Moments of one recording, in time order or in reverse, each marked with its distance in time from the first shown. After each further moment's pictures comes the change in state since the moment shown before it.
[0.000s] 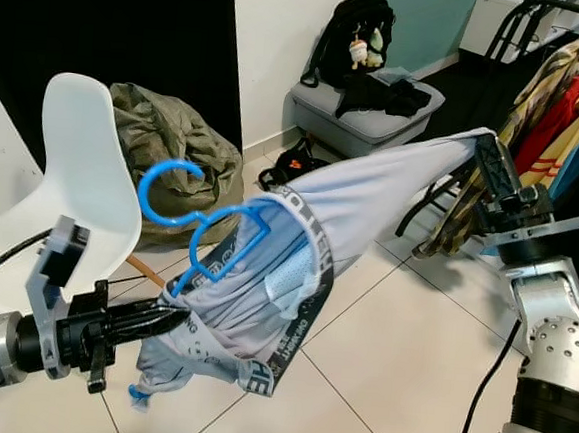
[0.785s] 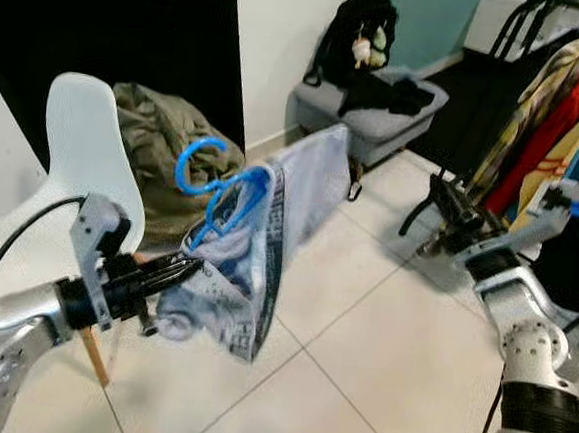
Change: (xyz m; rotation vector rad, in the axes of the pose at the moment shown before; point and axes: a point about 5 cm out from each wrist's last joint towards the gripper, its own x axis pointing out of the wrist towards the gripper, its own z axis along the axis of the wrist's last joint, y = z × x) left arm 0.031 0.034 0.022 0.290 -0.098 0.338; right arm -0.003 -0.021 -0.020 -0.155 0.142 -0.189
